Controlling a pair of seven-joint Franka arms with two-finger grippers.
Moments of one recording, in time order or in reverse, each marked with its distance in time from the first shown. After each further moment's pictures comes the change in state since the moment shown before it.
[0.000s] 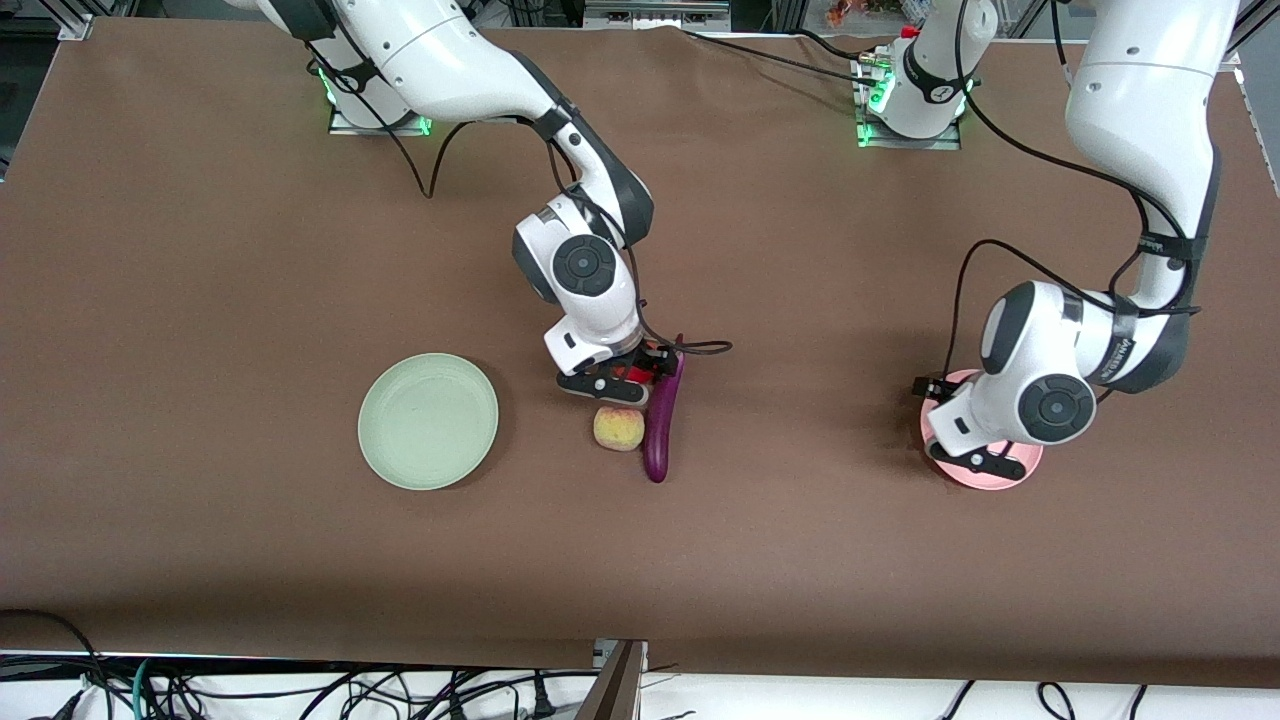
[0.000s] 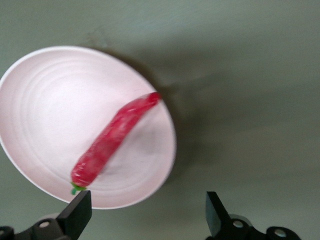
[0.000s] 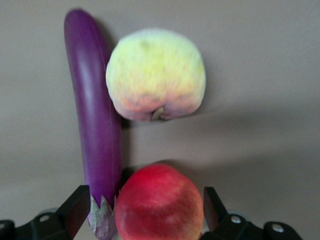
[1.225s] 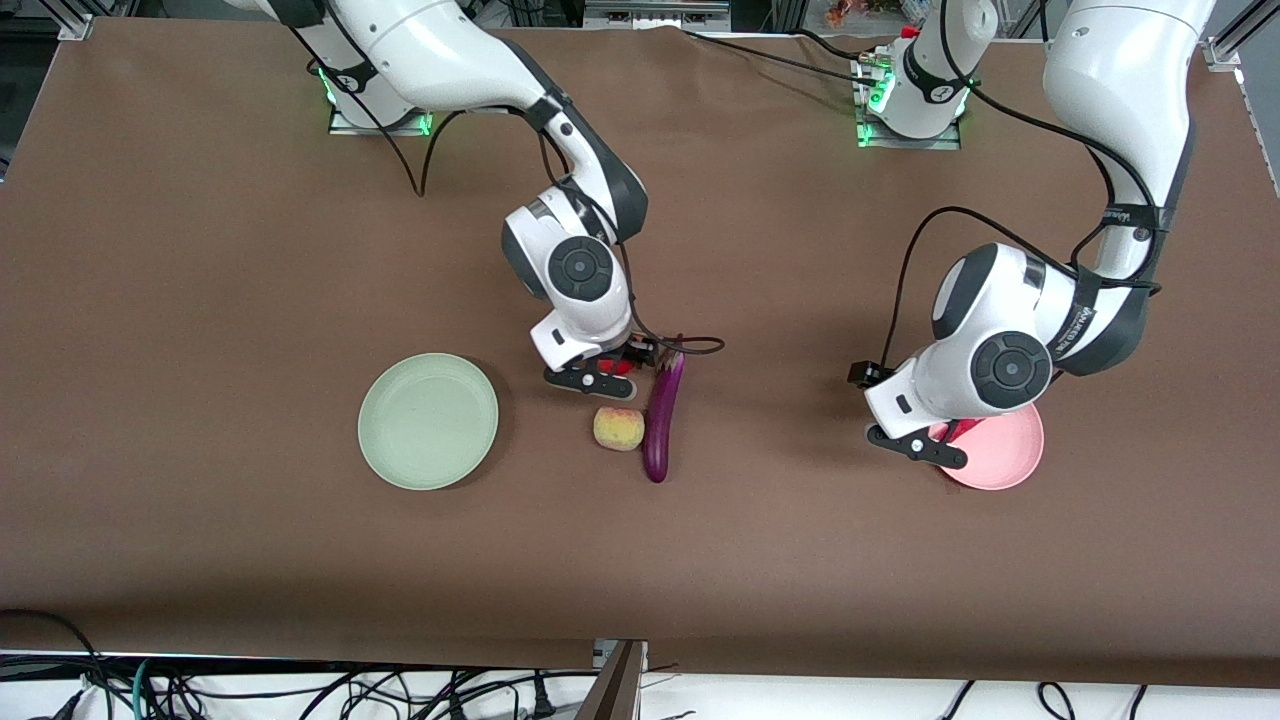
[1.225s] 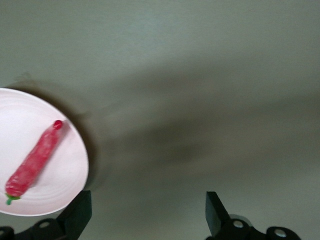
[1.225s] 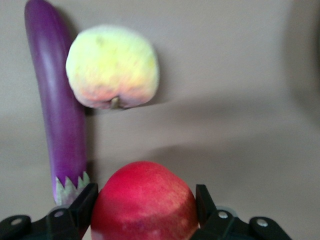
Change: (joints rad) left arm -0.007 -0.032 -0.144 0.042 -0.083 -0.013 -0.086; right arm -0.013 -0.084 -0.045 -0.008 0.001 -0.212 -0.081
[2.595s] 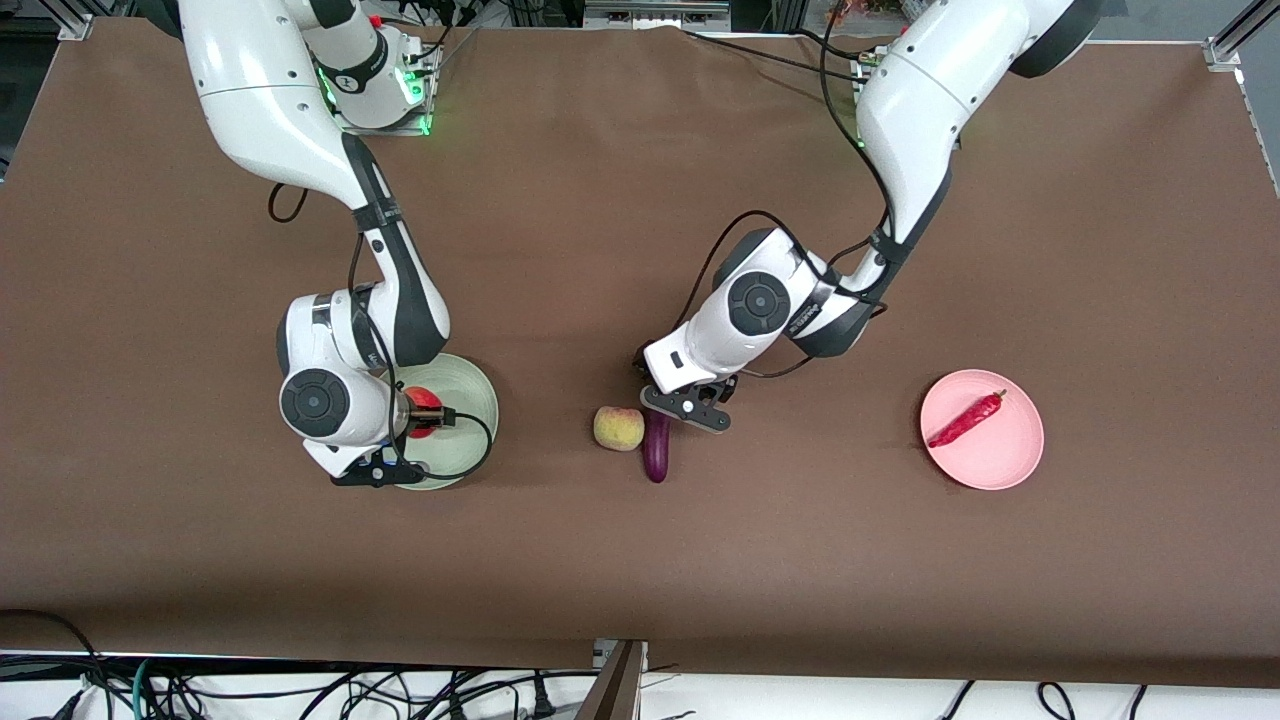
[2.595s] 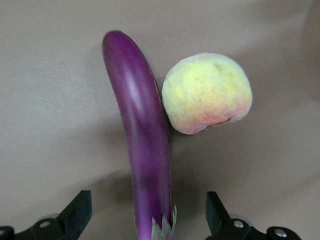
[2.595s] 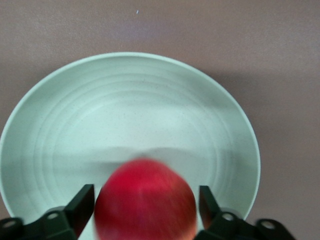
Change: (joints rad) left arm -0.387 0.242 0.019 0.075 -0.108 0.523 -0.236; right arm -0.322 0.020 -0.113 -0.066 0.001 -0.064 -0.636
